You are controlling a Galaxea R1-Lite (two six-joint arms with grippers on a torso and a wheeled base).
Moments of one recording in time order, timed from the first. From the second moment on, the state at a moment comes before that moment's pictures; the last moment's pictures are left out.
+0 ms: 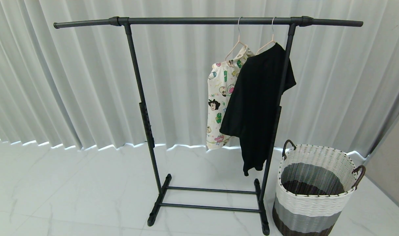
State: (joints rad) left arm 0.00 0.00 0.00 -0.02 -0.03 0.06; right arm 0.00 0.00 0.00 0.03 -0.12 0.05
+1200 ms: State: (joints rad) left arm 0.00 0.00 0.00 -0.02 -0.03 0.06; right arm 0.00 0.00 0.00 0.03 -0.12 0.05
